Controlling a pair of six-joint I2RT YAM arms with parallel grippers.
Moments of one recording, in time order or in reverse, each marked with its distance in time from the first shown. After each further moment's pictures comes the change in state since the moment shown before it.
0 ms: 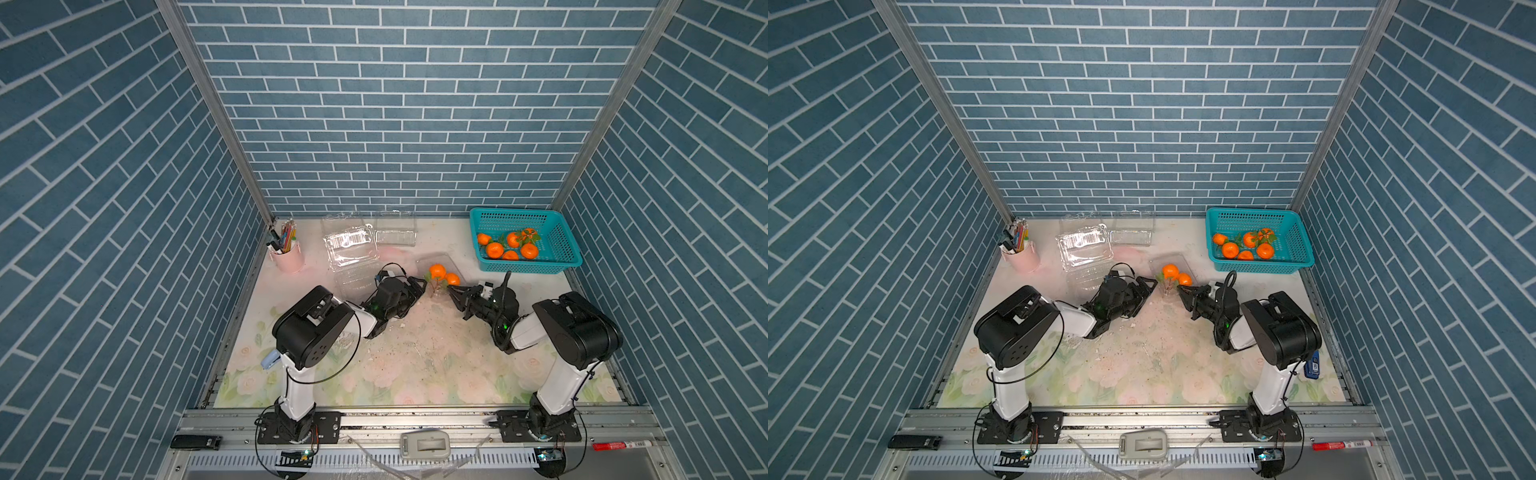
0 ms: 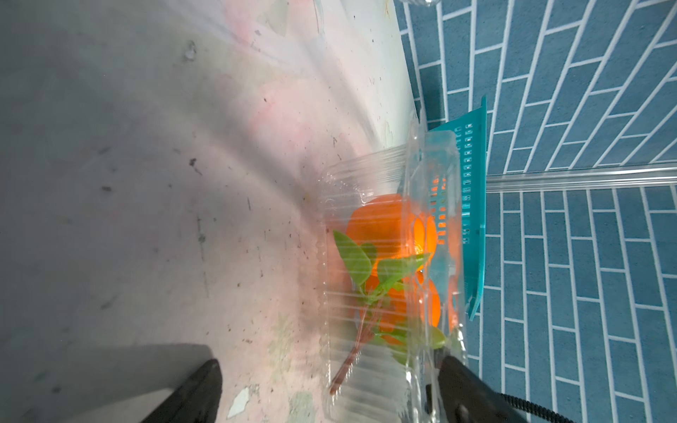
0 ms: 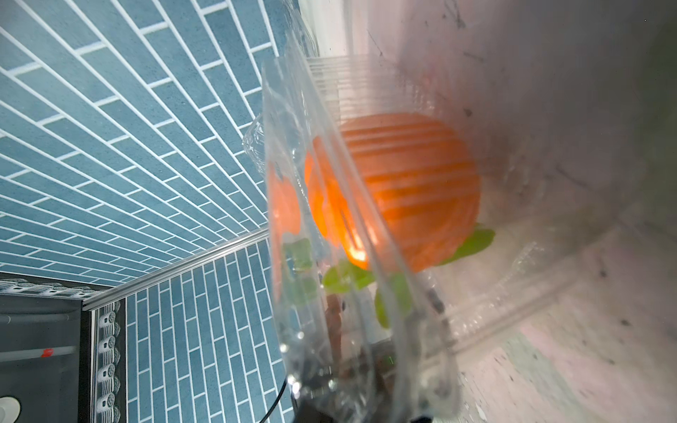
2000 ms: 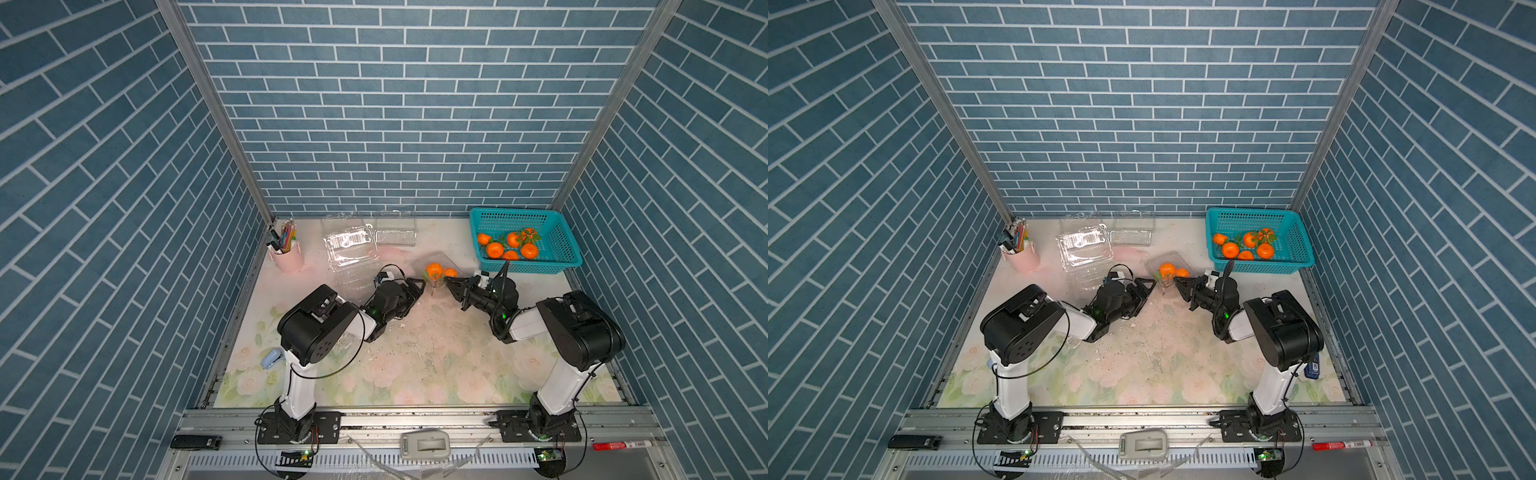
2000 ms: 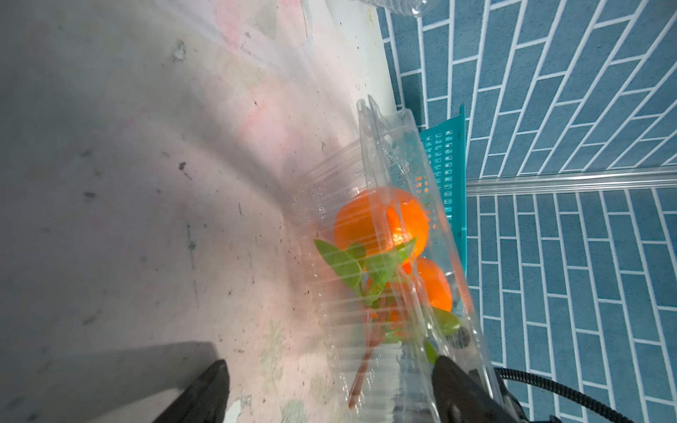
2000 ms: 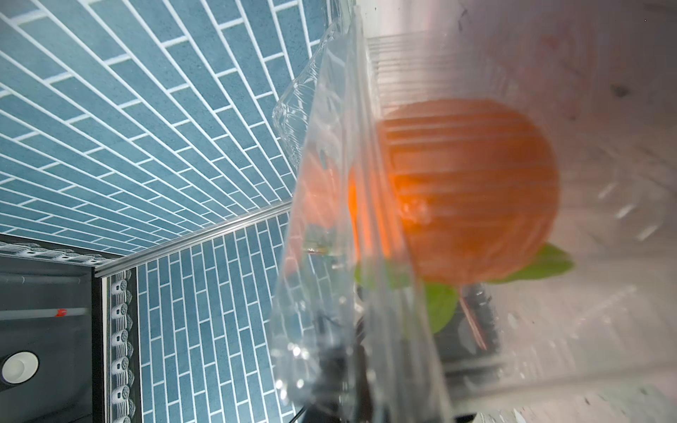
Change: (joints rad) left arm 0.003 0.038 -0.036 0.146 0.009 -0.026; right arm -0.010 -0.010 0.106 -0.058 -0.090 -0.016
